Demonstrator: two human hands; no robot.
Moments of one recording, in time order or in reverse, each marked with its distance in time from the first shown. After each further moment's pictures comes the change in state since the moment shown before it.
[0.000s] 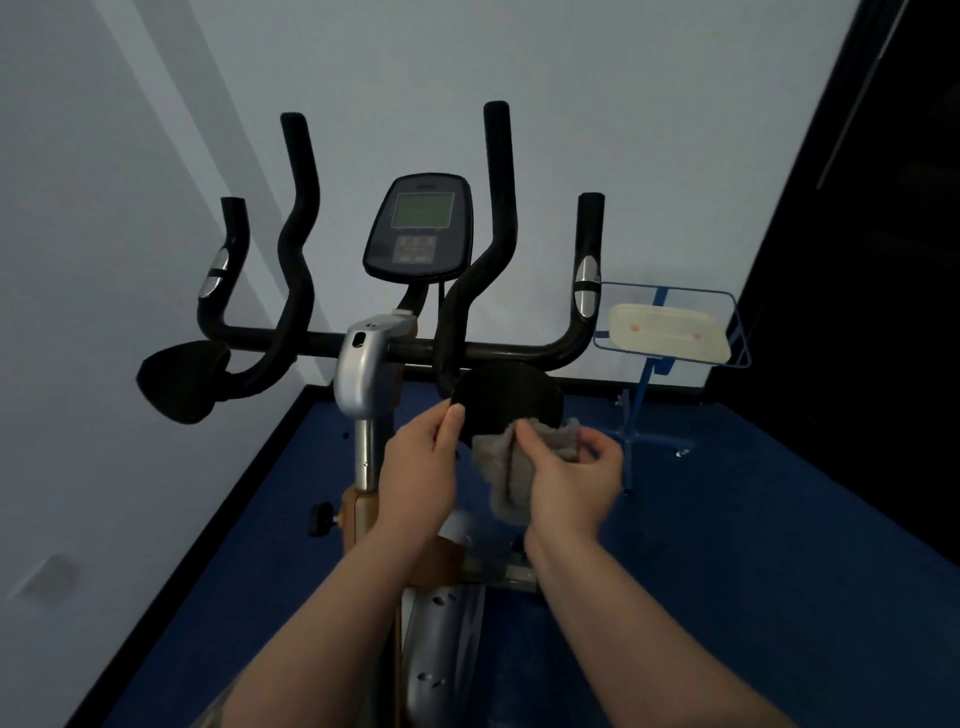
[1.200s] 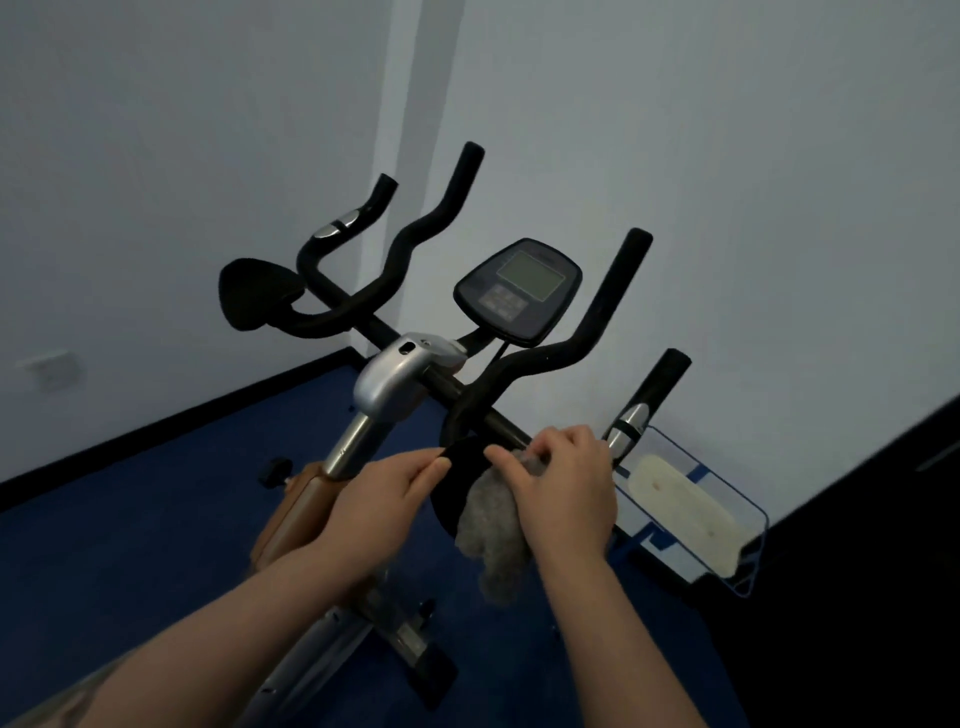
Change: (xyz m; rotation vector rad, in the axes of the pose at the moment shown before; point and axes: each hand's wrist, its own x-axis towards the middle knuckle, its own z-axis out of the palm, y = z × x) left_hand -0.007 0.007 0.013 -0.016 0.129 -0.134; right_hand 0.085 -0.073 0.034 -1.166 -0.678 -1.038
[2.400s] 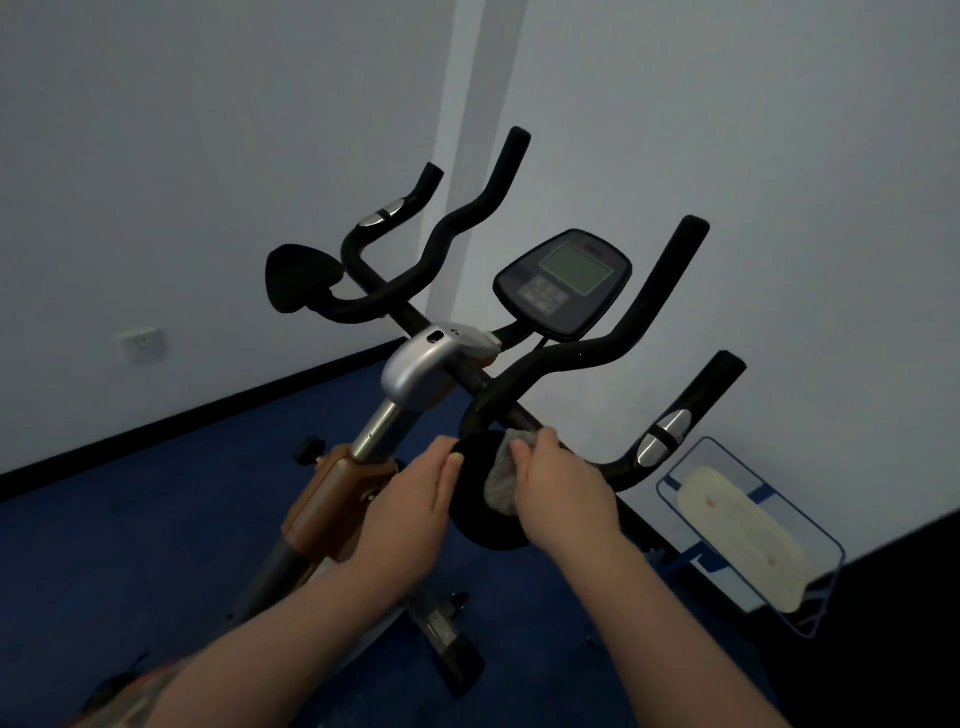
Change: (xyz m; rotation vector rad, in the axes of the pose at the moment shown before) left_hand -0.012 0.002 0.036 -0.012 0.189 -0.045; right_hand 0.018 -0.001 0.005 -0.167 -0.545 -0.074
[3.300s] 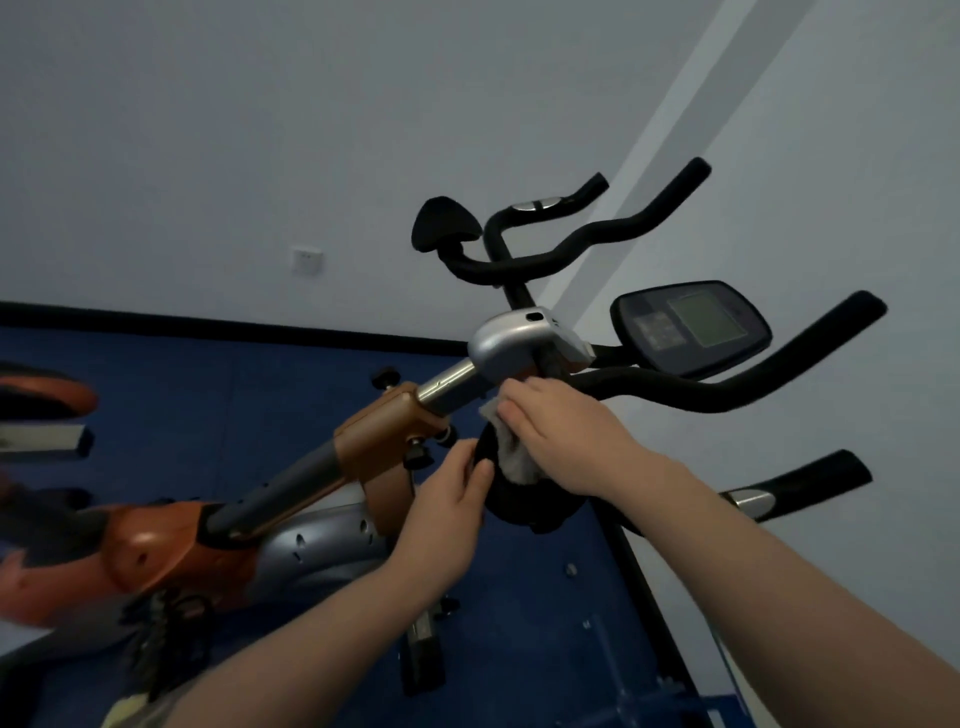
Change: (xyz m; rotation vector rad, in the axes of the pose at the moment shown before) left_hand -0.036 0.006 0.069 -0.445 0.459 -0.217; right_hand 0.059 -0.015 -0.021 -0.288 -0.220 -1.030
